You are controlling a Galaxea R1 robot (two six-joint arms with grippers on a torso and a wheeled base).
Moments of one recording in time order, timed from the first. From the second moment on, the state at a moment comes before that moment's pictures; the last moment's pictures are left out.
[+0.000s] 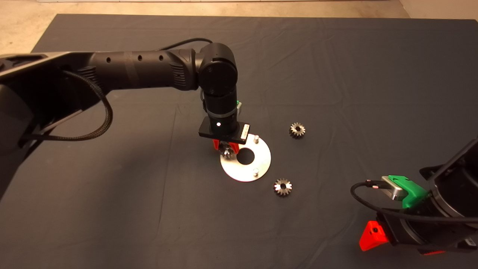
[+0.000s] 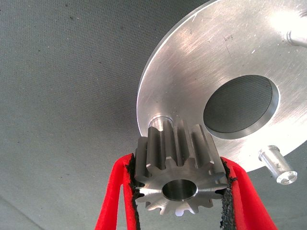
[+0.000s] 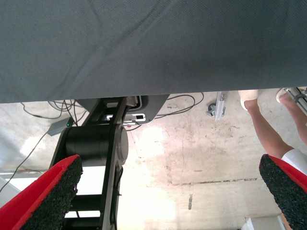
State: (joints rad) left arm -0.39 2.82 -1.34 0.15 1.49 -1.24; right arm 0.37 2.22 -0.41 0.04 -1.53 1.94
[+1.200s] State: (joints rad) left arm -0.39 2.81 -1.34 0.15 1.49 -1.23; right arm 0.37 2.22 -0.41 0.04 -1.53 1.94
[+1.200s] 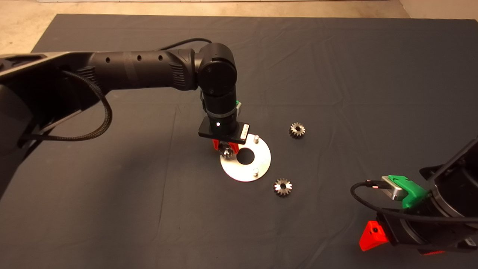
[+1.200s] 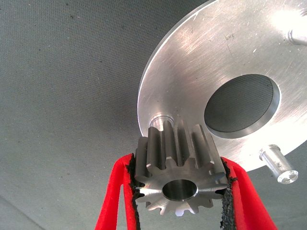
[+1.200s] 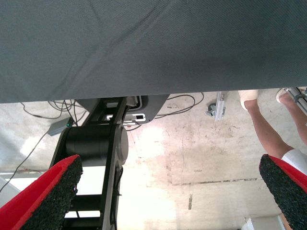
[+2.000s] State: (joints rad) left arm -0.39 2.80 -1.34 0.15 1.49 -1.19; right arm 0.37 2.22 -0.41 0.04 -1.53 1.94
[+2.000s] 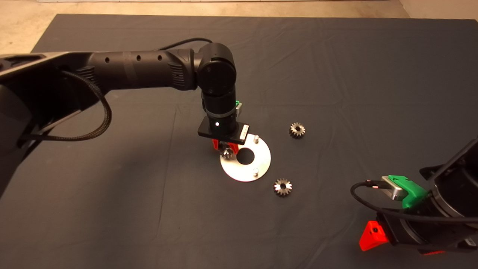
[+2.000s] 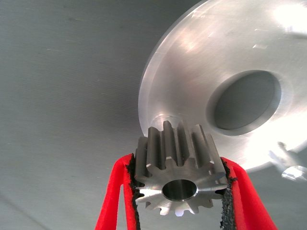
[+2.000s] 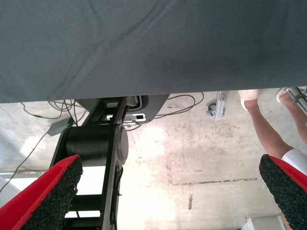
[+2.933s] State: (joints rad) left arm -0.37 2.80 -1.35 0.16 1.51 -1.18; right arm 0.37 2.22 -0.41 0.04 -1.53 1.94
